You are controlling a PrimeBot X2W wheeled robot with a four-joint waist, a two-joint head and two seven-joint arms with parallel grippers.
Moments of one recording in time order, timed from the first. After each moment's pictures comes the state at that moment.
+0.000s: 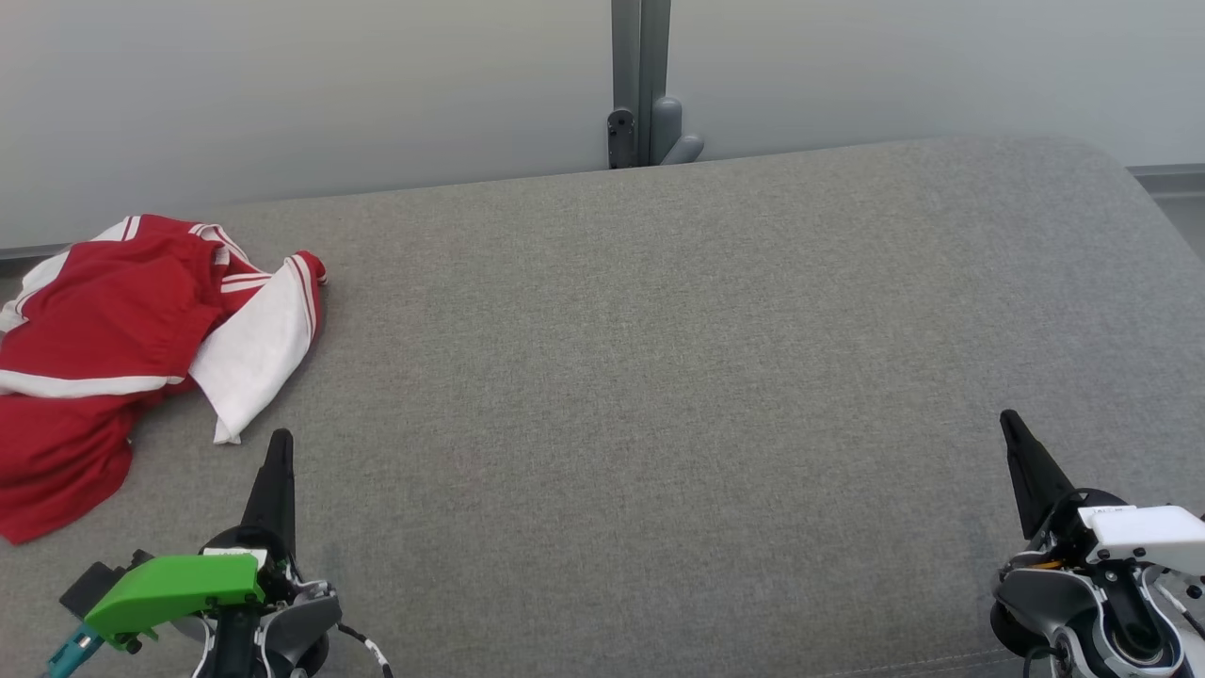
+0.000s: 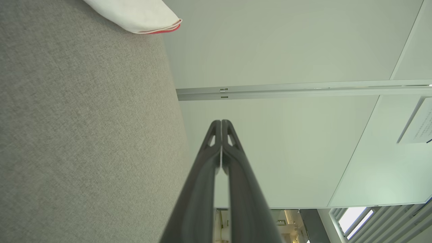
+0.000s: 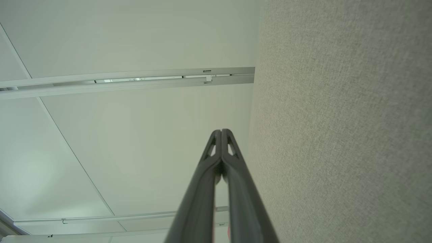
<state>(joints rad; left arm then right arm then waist) -0.11 0.05 0.03 0.25 -1.62 -0.13 0.05 -0.11 -0.05 -0.20 0.25 1.60 0.13 0.18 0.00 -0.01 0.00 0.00</state>
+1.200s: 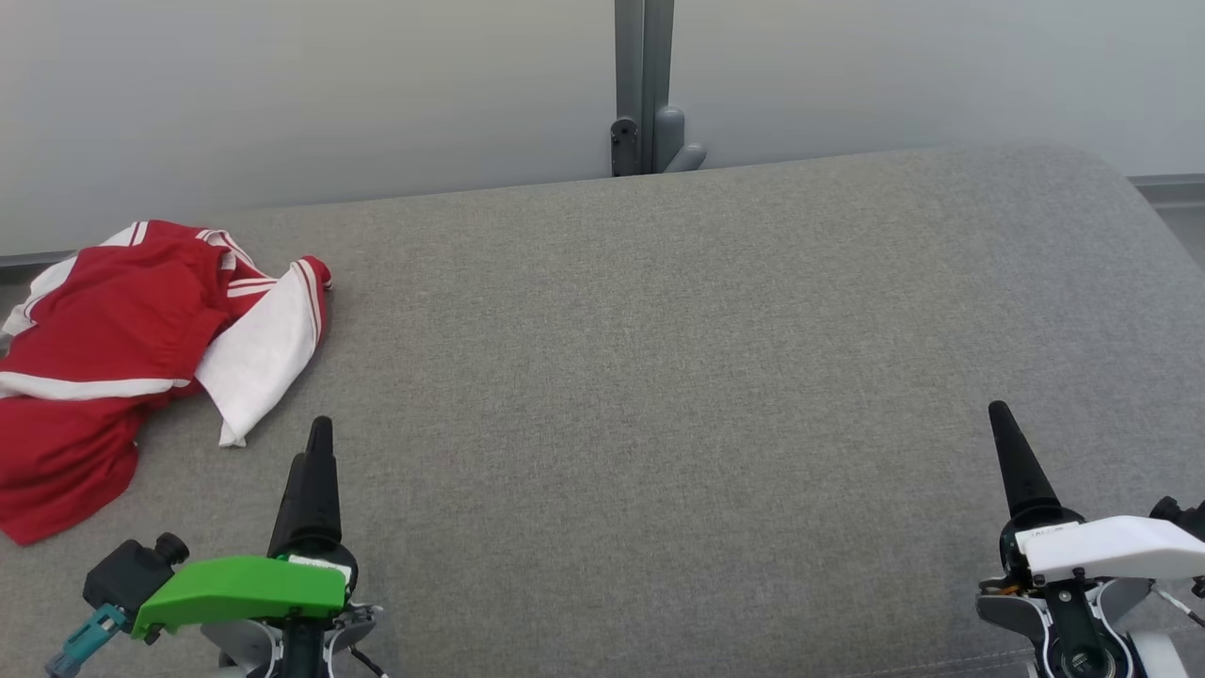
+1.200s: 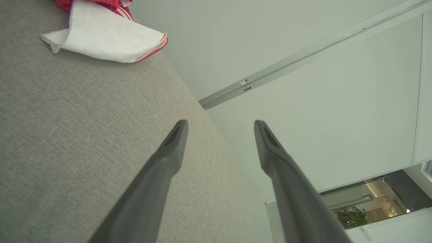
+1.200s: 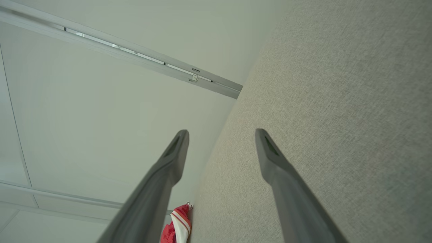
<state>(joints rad) -0.06 0.04 -0.05 0.16 -1.19 -0.07 -0.06 -0.05 -0.04 -0.12 0.16 1.21 0.13 0.03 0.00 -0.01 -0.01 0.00</state>
